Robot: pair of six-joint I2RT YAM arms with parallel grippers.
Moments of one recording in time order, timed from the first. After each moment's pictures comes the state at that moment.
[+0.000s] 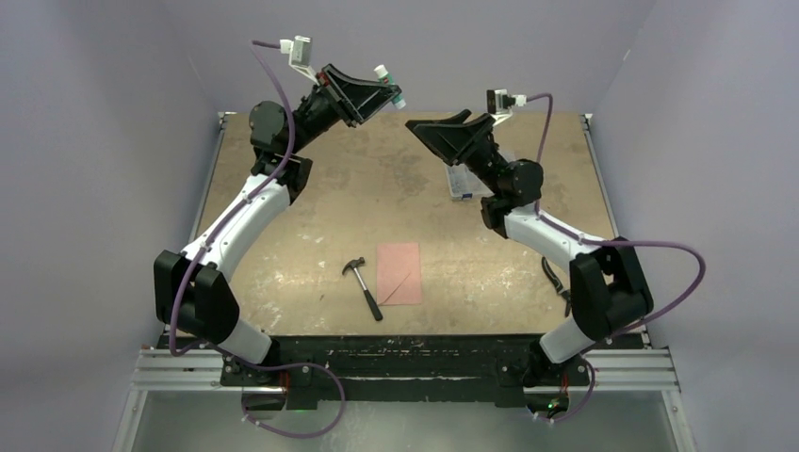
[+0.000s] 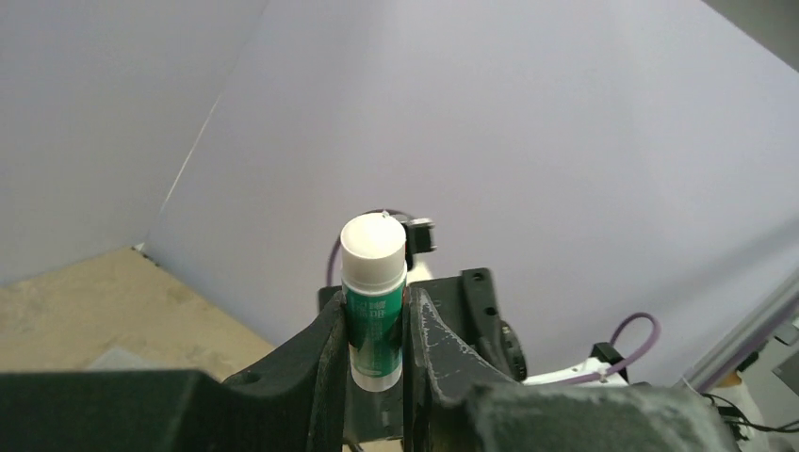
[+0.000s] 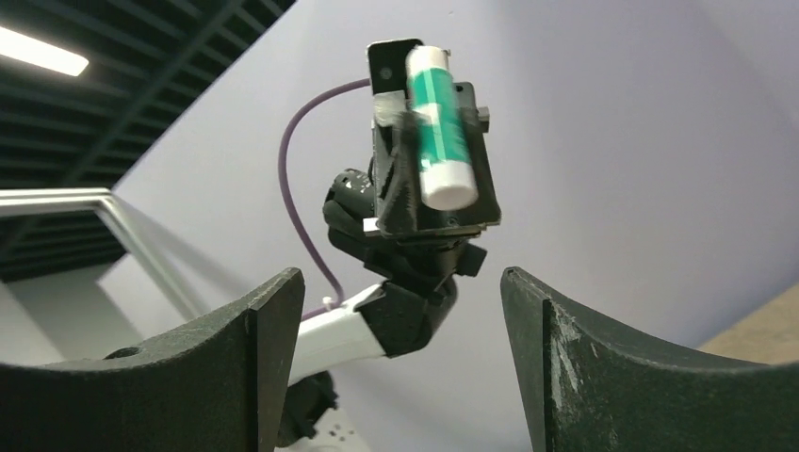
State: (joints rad) left arm -0.36 1.53 1.38 0.71 0.63 -1.02; right arm 0.44 1.53 1.01 1.31 -0.49 1.35
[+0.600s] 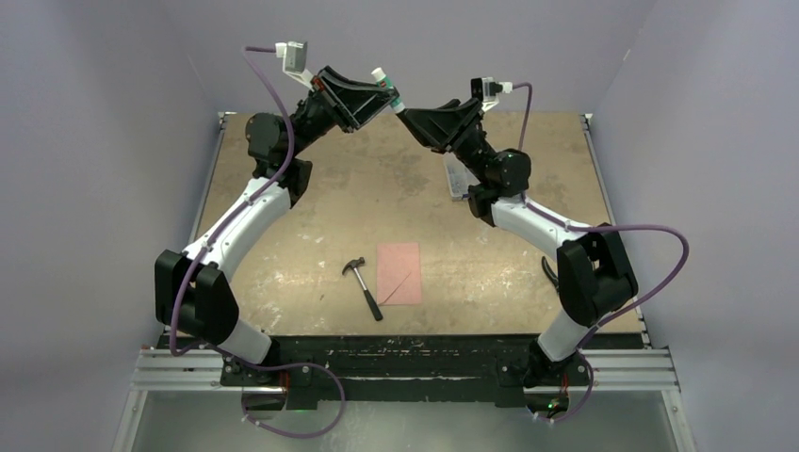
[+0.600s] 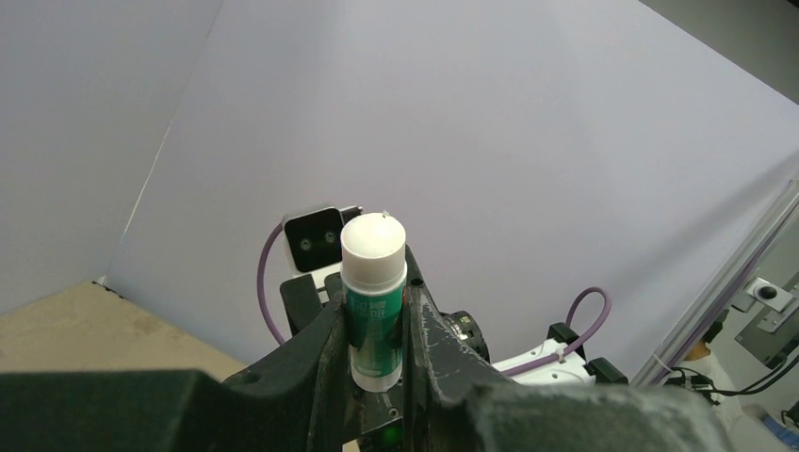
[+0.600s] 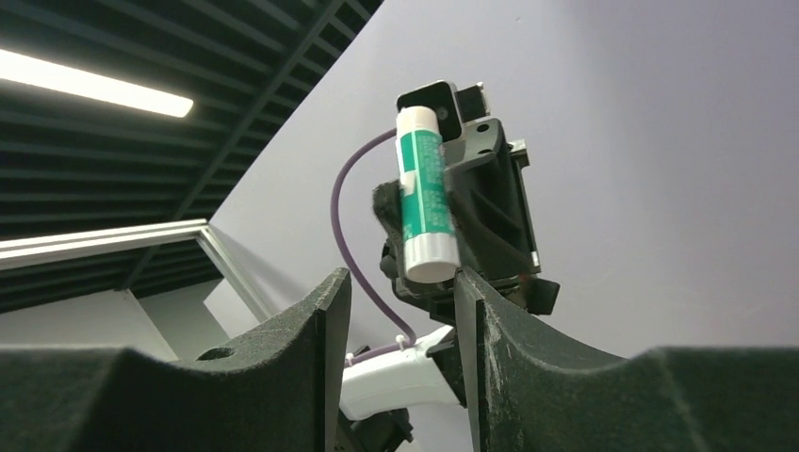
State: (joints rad) left arm -0.36 1.53 1.33 0.92 0.68 -1.10; right arm 0.49 1.66 1.15 1.42 -0.45 1.58
